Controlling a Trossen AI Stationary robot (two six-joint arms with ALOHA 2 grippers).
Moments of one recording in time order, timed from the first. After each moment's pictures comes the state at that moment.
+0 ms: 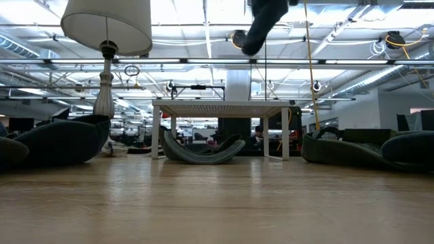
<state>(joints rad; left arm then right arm) -0.21 1.19 1.43 -0.39 -0.31 -0.68 -0.19 1.03 1.02 0.23 0.00 1.24</state>
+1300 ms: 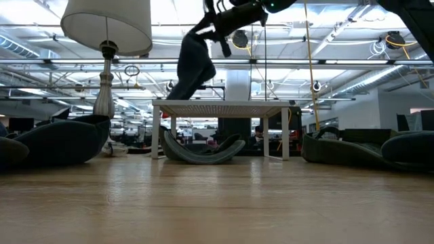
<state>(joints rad) -0.21 1.18 1.43 -0.39 -0.31 -0.55 -0.51 1.93 1.94 -0.32 -0.40 1.15</state>
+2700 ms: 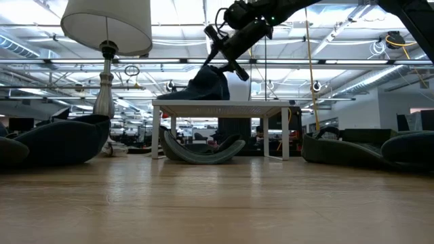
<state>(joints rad) -0.21 1.18 1.43 -0.39 -0.31 -0.55 -0.54 1.93 1.84 -0.50 -0.29 0.84</state>
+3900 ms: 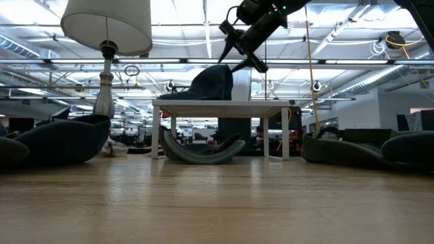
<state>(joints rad) -0.21 1.18 1.43 -0.34 -0.26 -0.52 -0.60 1.84 1.84 -0.74 -0.31 0.82</state>
